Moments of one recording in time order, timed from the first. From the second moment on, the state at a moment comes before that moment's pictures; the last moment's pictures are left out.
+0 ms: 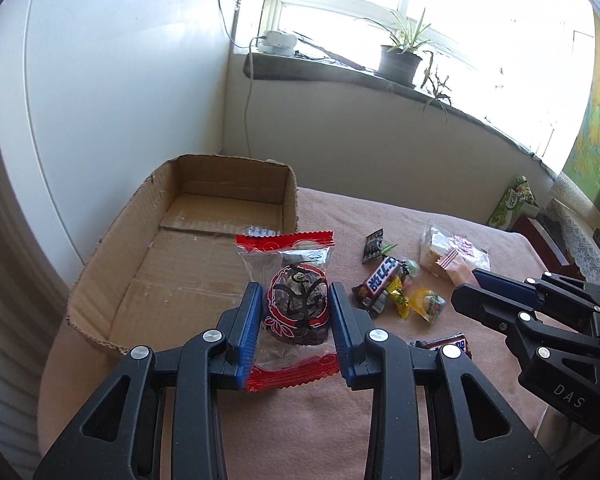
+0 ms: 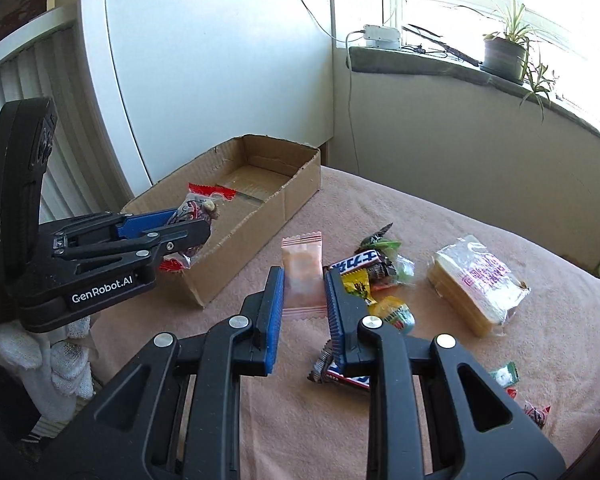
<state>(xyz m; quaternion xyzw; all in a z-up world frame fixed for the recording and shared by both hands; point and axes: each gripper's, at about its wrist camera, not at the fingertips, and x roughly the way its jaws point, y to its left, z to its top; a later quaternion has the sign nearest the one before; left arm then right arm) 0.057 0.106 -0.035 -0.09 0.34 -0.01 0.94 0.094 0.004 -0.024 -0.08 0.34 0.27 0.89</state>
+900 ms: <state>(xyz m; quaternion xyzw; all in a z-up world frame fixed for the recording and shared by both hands) 0.066 0.170 -0.045 -0.10 0.36 0.06 0.93 0.152 0.129 -0.046 -0.10 0.37 0.34 0.86</state>
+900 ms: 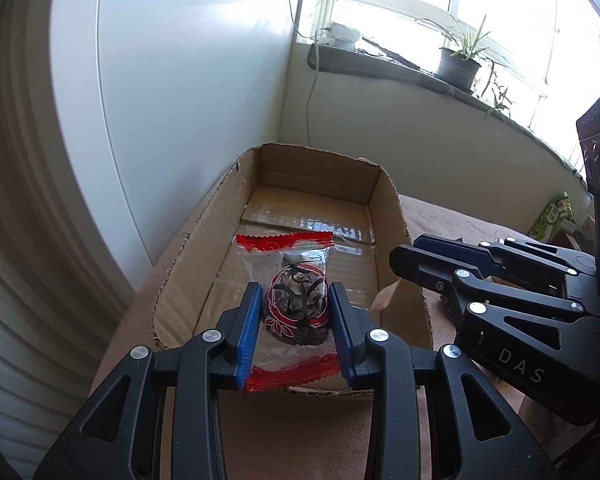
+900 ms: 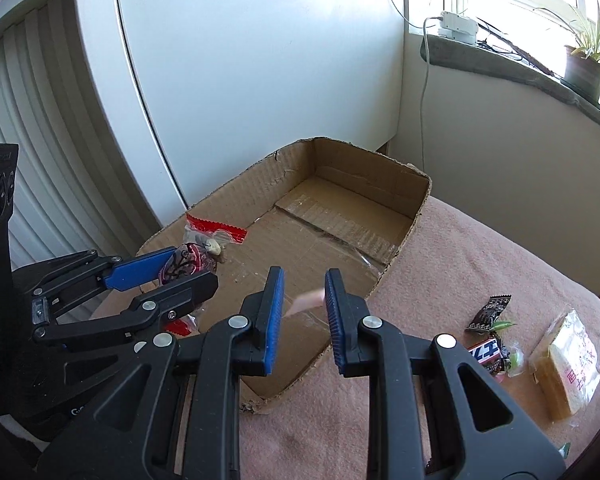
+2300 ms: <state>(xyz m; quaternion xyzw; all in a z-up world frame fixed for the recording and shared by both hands) 0.051 0.057 -0.053 -0.10 0.38 -0.07 0.92 0.091 -0.127 -0.030 -0.01 0.36 0.16 0.92</state>
